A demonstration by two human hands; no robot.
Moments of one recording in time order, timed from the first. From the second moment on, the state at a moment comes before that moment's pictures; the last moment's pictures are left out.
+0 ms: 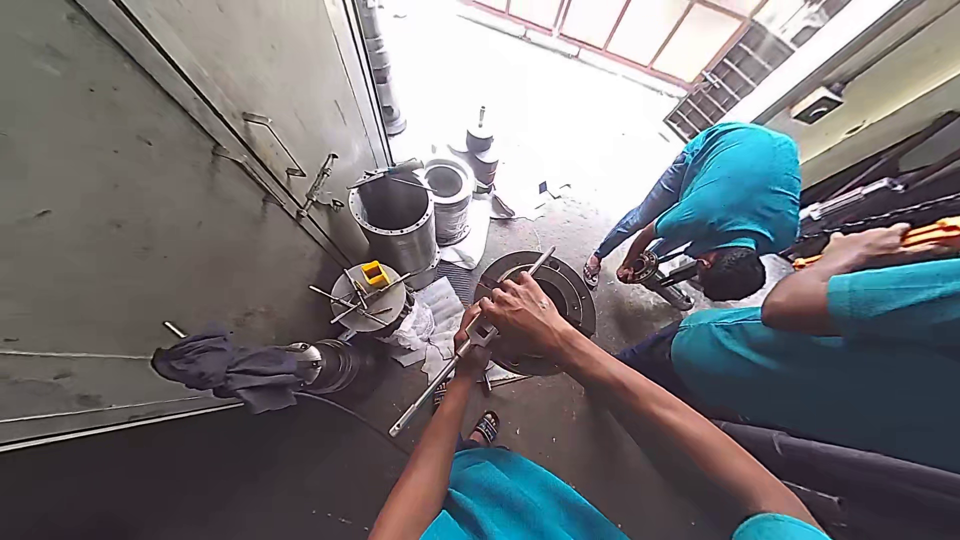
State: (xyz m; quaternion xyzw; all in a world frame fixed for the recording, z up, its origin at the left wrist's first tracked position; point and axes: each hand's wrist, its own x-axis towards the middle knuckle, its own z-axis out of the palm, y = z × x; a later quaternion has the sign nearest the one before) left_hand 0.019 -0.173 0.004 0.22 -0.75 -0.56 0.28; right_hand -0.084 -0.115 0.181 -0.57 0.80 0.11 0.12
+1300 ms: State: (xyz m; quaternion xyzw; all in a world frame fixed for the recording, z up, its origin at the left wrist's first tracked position) left_hand 0.007 -0.180 -0.005 0.13 -0.77 -0.50 0.38; right_hand -0.148 -0.128 0.167 -0.57 0.82 -0.06 0.07
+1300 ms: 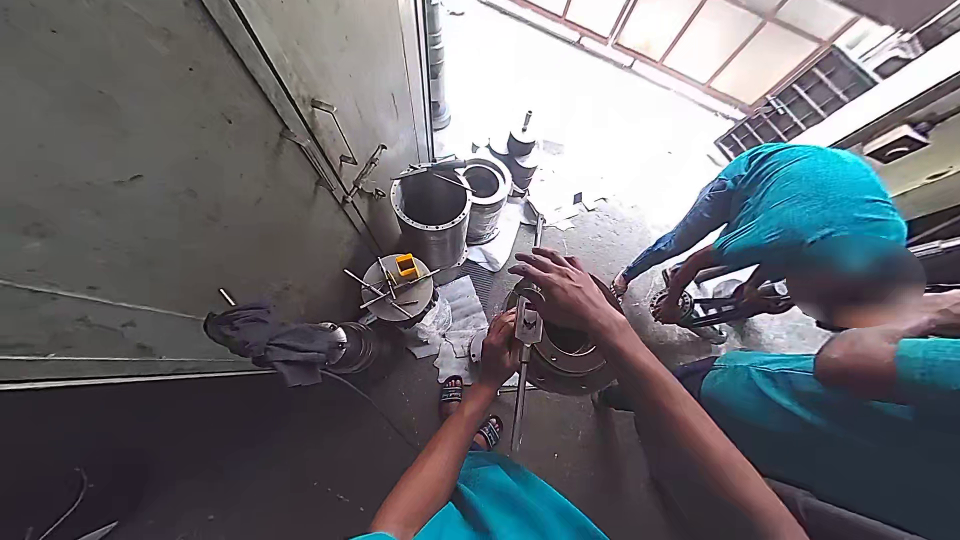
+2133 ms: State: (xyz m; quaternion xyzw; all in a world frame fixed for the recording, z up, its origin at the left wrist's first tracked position) left_hand 0.108 -0.169 0.049 0.13 -0.51 -0.78 0.35; right_hand -0.249 -0.044 0.118 -0.30 0.85 -0.40 0.18
